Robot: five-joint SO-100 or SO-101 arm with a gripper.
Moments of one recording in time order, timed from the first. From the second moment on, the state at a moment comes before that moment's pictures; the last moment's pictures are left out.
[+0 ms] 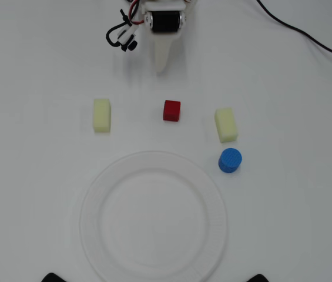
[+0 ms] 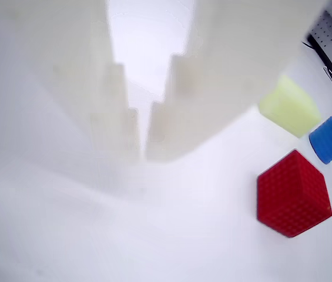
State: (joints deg) arm -5.4 186.9 175.0 77.0 -6.2
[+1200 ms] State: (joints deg) arm -4.7 174.2 160.5 76.2 -4.0
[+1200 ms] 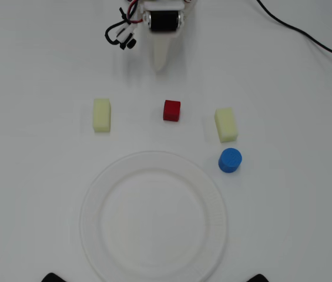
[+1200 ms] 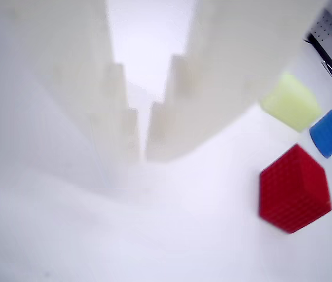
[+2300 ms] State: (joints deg) arm -12.3 96.3 114.2 68.6 6.2
